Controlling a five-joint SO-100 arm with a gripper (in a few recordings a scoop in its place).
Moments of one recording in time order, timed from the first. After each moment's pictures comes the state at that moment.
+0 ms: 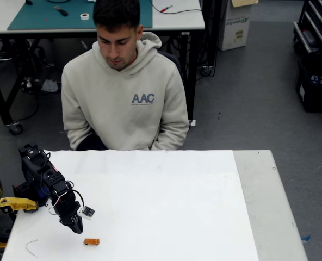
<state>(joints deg) 87.9 91.9 100.5 57.8 -30.4</state>
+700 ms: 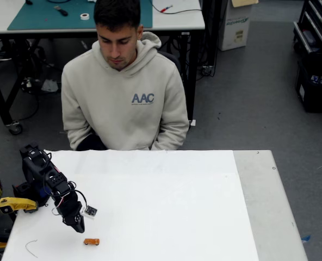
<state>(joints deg) 84.8 91.0 100.5 57.8 -31.9</state>
